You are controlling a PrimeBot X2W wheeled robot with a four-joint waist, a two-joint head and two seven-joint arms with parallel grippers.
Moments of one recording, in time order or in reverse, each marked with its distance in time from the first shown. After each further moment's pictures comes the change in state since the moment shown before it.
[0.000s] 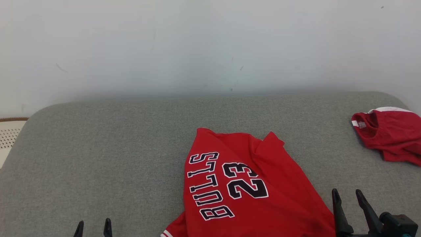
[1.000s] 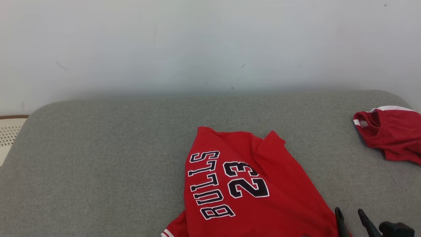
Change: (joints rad) left arm 0.007 -0.009 -0.115 0.148 -0.047 -0.120 0.000; right arm 0.011 -0.021 -0.016 0.100 0.014 0.000 0.076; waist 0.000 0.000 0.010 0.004
